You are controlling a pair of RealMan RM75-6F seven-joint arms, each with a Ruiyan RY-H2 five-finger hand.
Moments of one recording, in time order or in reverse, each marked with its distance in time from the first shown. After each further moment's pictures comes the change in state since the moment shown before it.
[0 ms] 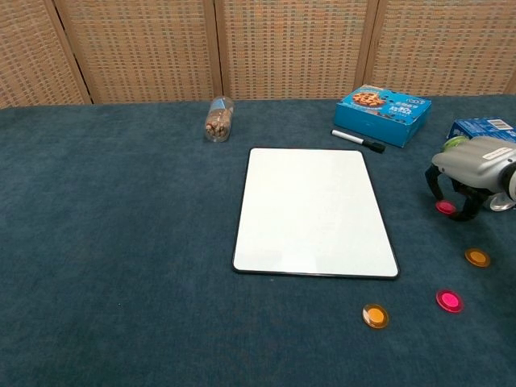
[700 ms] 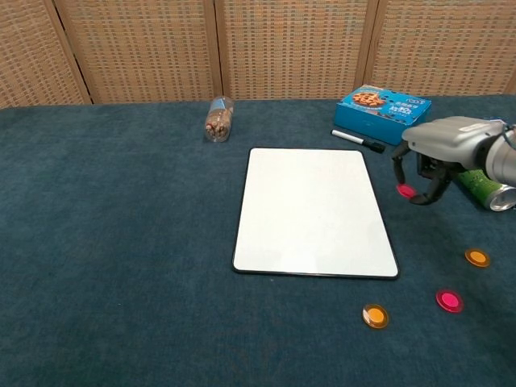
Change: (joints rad) left arm 0.000 -0.004 0.000 -0.001 -0.003 -0.003 0.019; right arm 0.037 0.099 0.075 -0.285 0.049 0.023 0.031
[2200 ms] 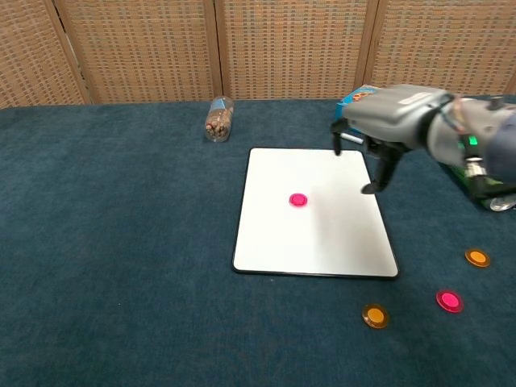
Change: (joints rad) left arm -0.021 -0.026 -0.003 0.007 -0.023 -0.054 0.117; right arm 0.169 0.020 -0.065 -0.333 0.191 0.280 -0.284
